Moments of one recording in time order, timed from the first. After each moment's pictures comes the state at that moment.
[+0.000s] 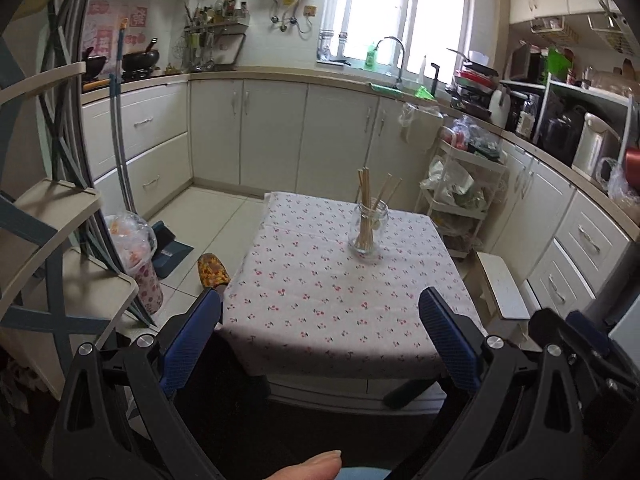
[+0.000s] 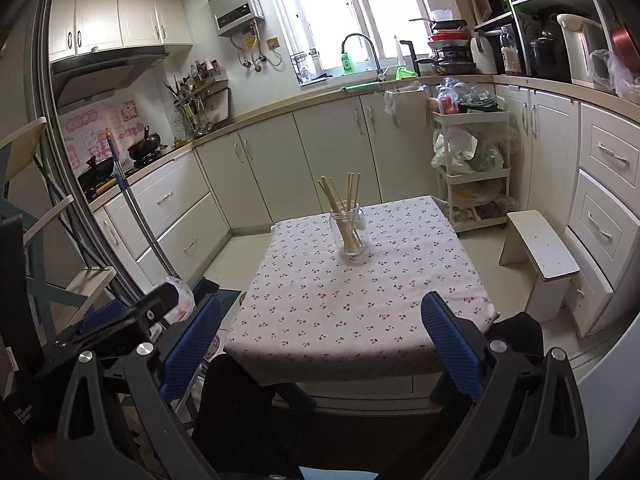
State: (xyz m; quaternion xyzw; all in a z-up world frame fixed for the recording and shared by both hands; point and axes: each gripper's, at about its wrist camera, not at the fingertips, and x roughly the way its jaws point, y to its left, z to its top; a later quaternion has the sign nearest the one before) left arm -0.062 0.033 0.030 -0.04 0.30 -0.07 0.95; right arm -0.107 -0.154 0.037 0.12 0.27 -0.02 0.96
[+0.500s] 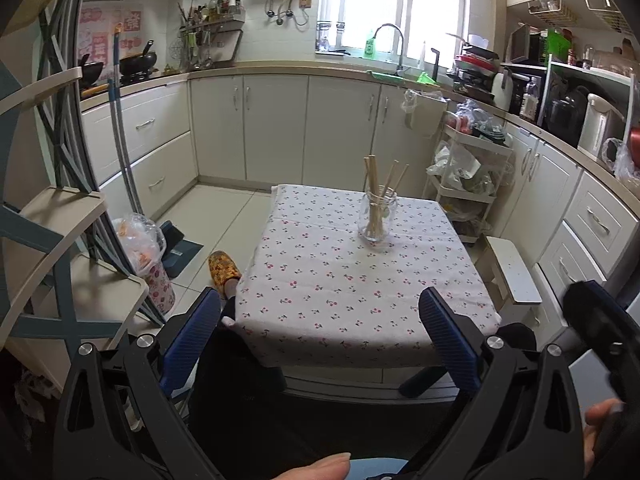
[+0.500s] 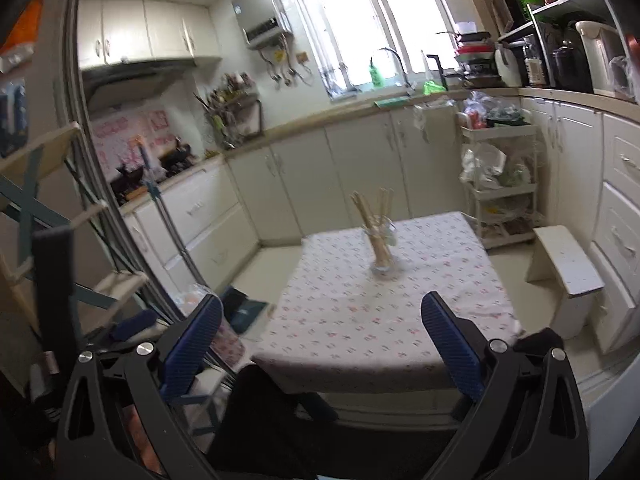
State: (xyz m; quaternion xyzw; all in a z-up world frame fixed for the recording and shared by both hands) left arm -0.052 0.033 0.028 -0.02 0.31 -0.05 0.95; right arm -0.116 -0.154 0.043 0.14 0.22 0.05 0.96
